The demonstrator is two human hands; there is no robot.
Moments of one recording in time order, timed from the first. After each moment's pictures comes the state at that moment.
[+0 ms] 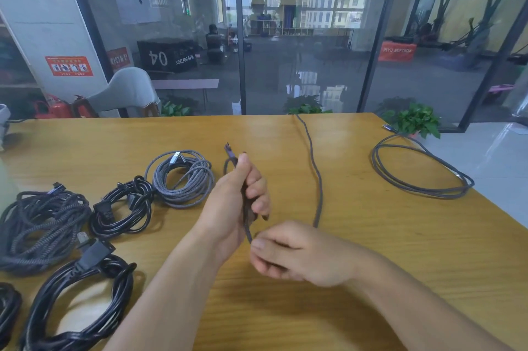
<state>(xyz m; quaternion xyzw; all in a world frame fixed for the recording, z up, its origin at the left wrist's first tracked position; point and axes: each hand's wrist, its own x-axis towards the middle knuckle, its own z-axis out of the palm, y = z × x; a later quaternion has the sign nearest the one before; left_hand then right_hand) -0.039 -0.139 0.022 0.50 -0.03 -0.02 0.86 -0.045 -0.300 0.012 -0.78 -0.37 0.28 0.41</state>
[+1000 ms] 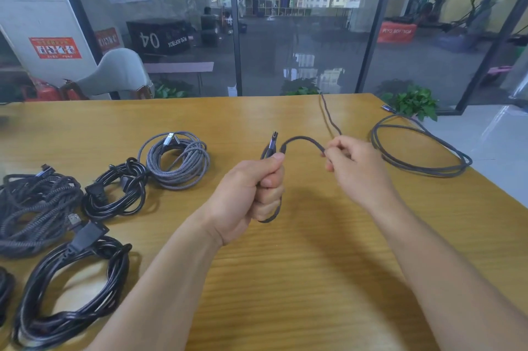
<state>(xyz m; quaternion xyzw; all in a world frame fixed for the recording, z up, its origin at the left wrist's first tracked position) -0.048 -0.143 0.024 0.65 -0.11 -0.13 0.74 0.010 -0.347 0.018 -0.86 -0.05 -0.12 0.49</state>
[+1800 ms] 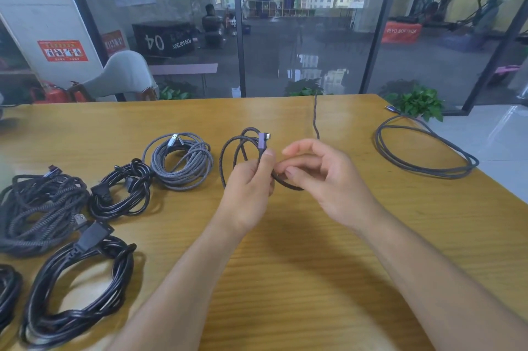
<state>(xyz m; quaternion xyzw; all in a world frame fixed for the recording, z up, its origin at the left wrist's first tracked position) -0.037 -0.157 0.007 0.75 -0.03 0.09 0.66 -0.017 -0.317 0.015 -0.74 -0.25 -0.02 0.63</state>
